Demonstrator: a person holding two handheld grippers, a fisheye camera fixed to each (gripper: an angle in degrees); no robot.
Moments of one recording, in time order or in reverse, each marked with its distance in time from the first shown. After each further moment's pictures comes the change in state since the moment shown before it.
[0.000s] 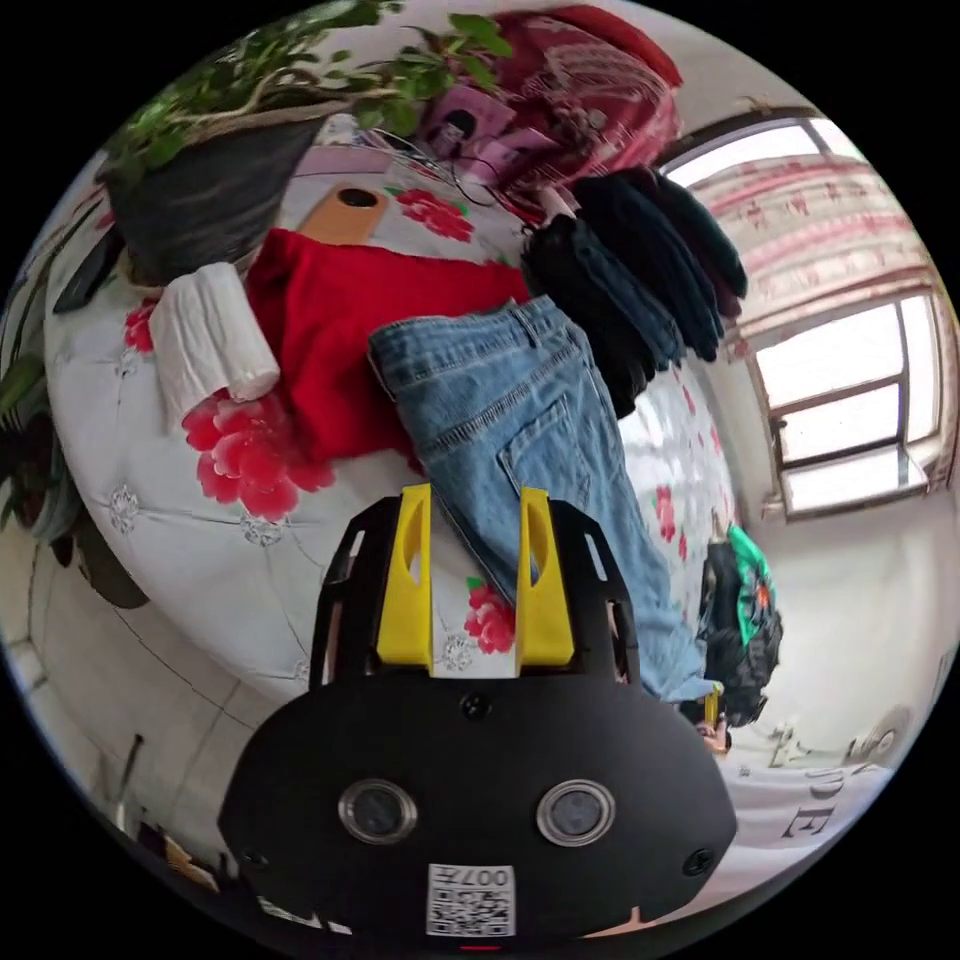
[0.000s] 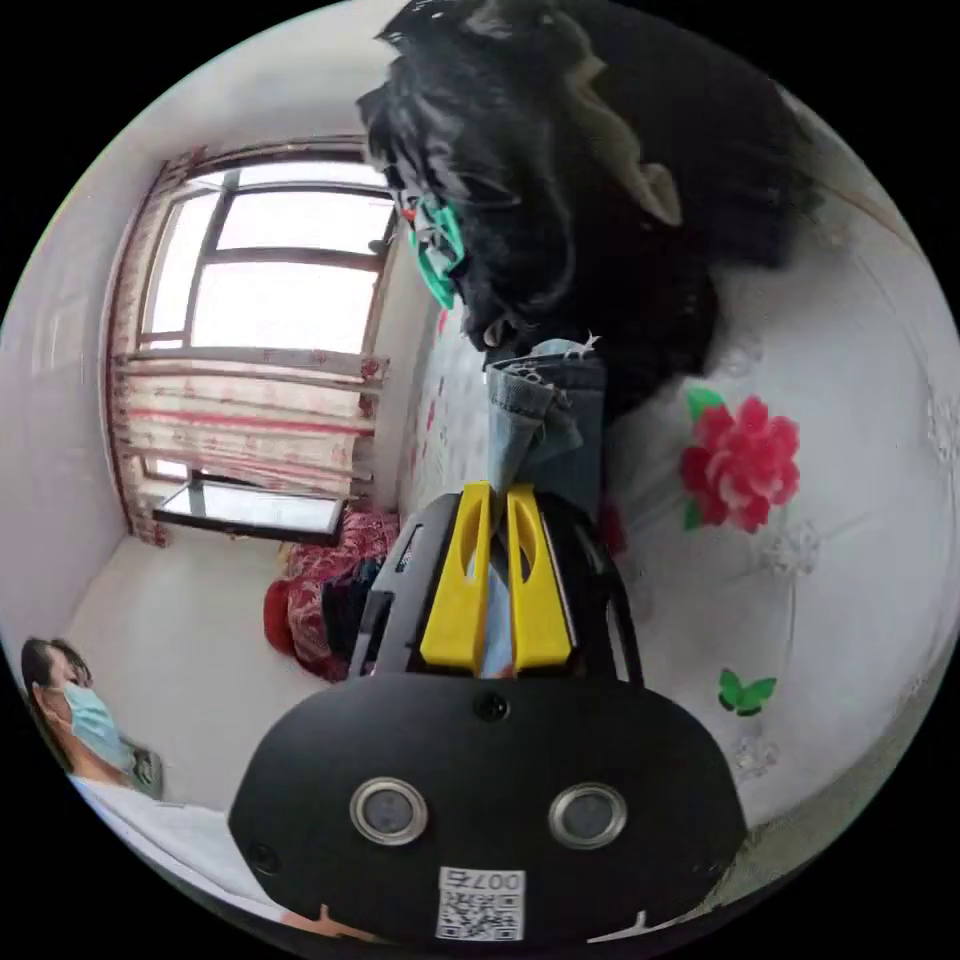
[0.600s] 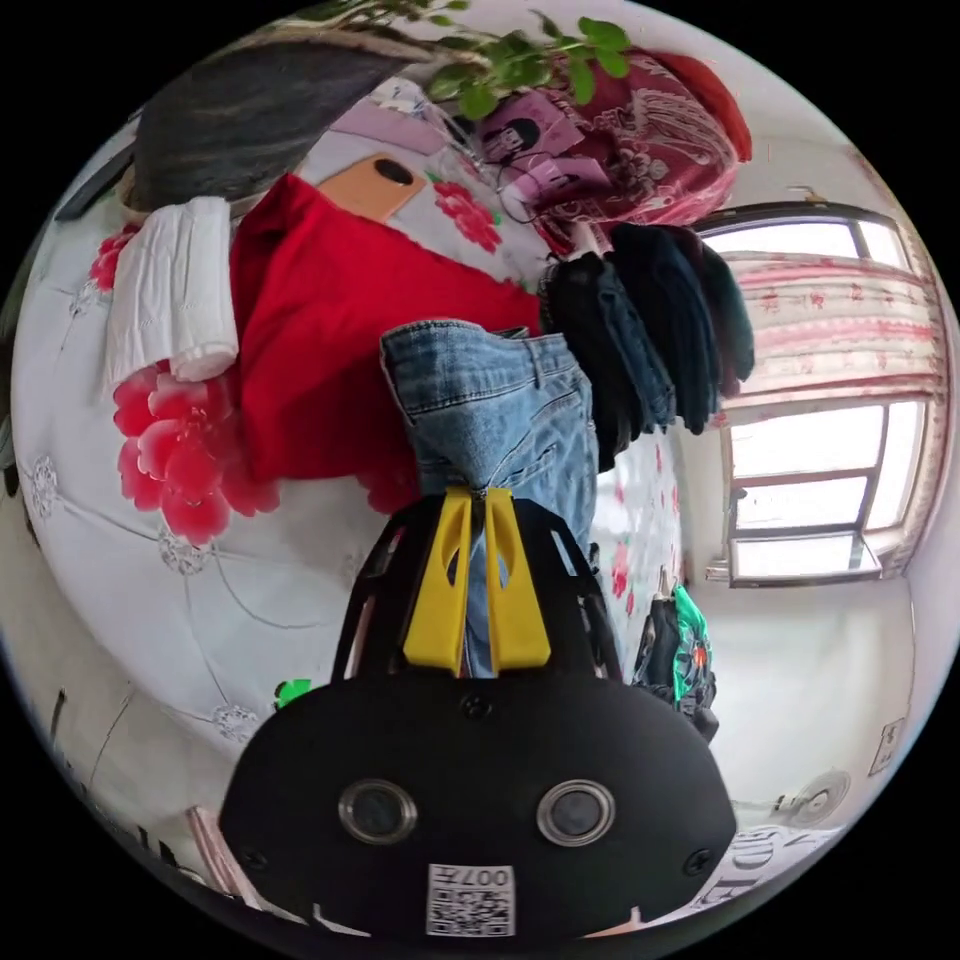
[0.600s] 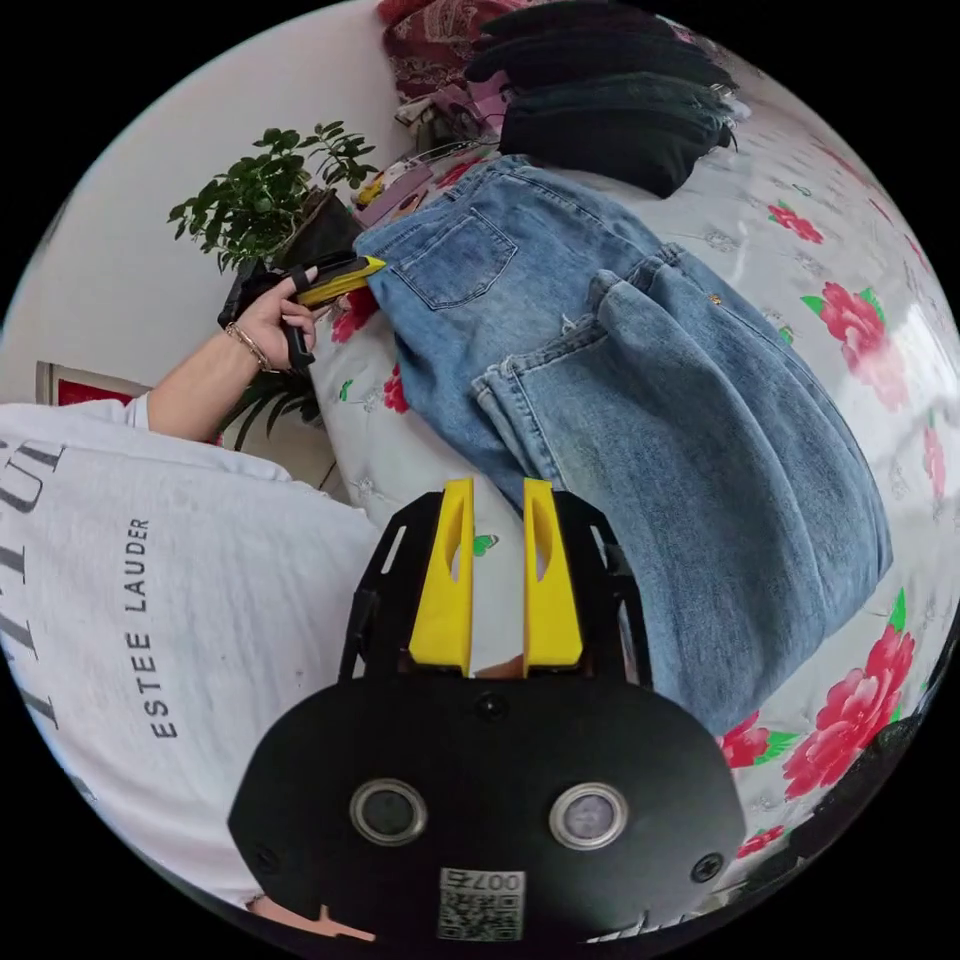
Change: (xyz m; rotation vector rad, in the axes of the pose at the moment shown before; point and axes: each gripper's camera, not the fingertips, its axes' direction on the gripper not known) left arm -0.045 0.000 0.016 0.051 0.149 -0.169; right arm -0.173 0.345 0.256 -1.376 0.205 -1.169
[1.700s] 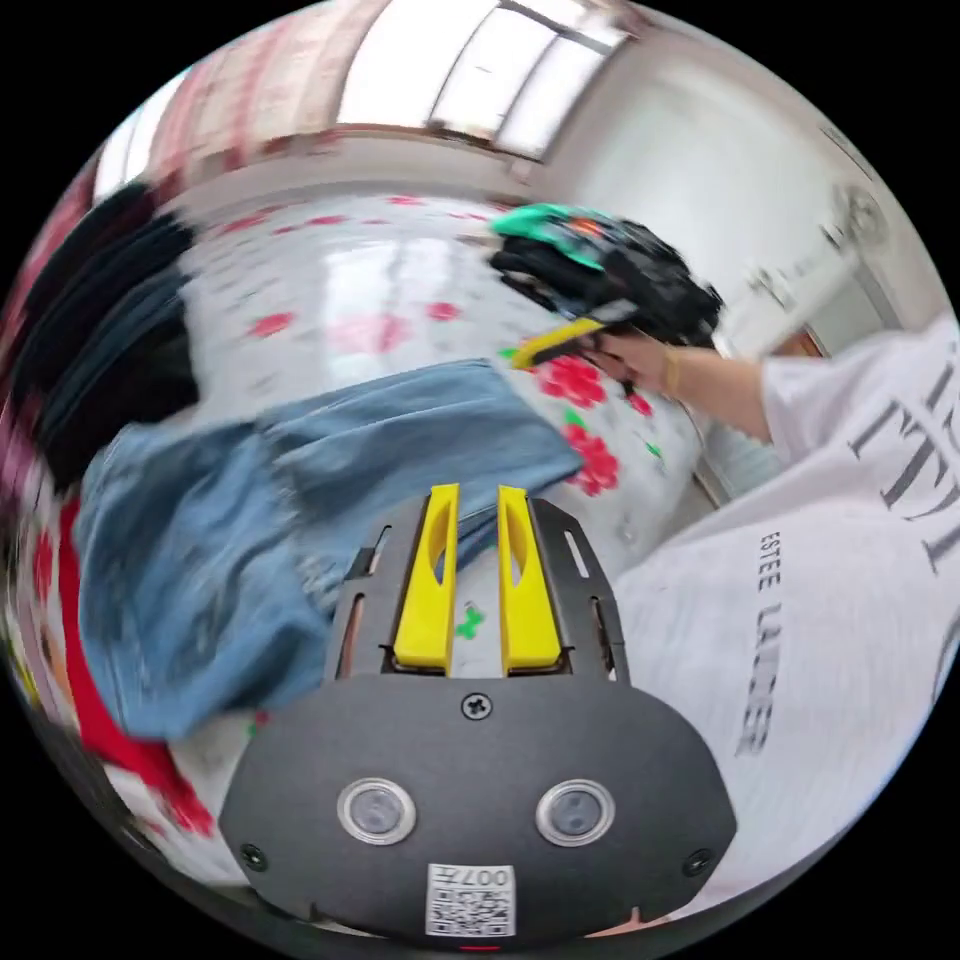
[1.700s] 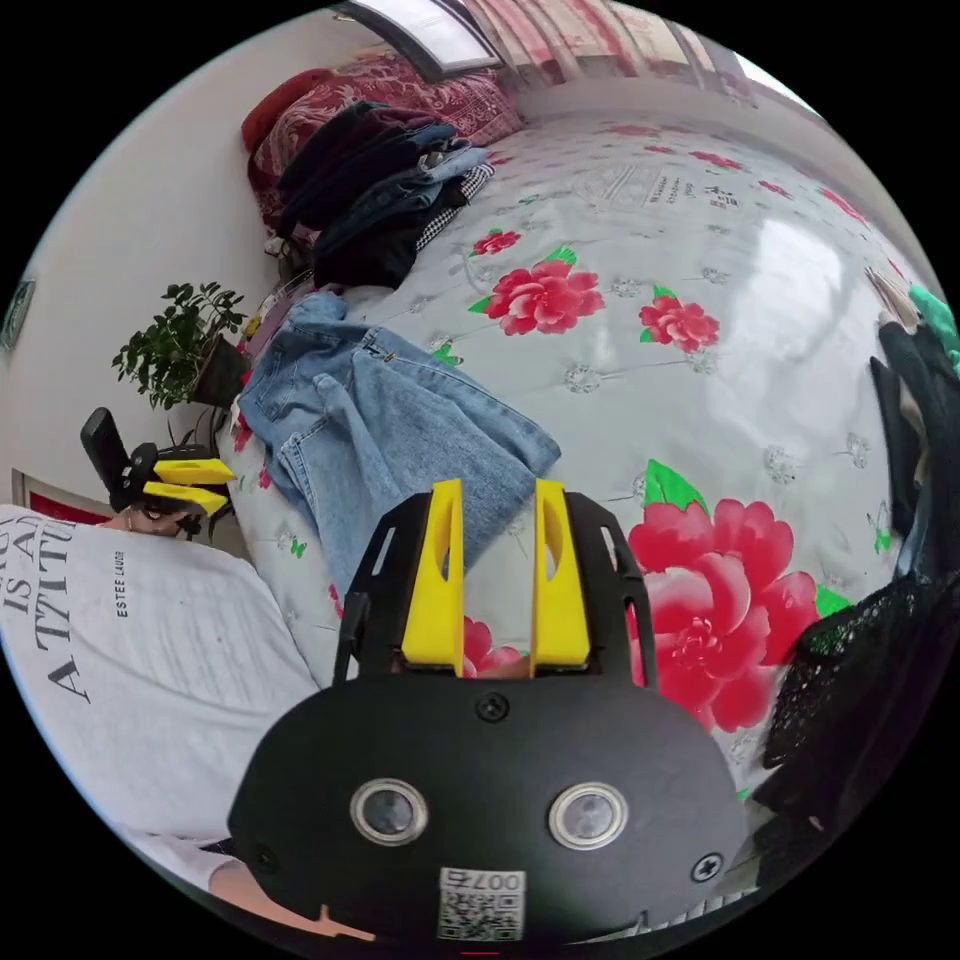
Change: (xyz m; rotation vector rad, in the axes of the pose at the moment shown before) left arm 0.306 0.196 0.069 -0.518 0.043 1.357; right arm 0.151 0.047 -0.121 0.248 0.144 0.241
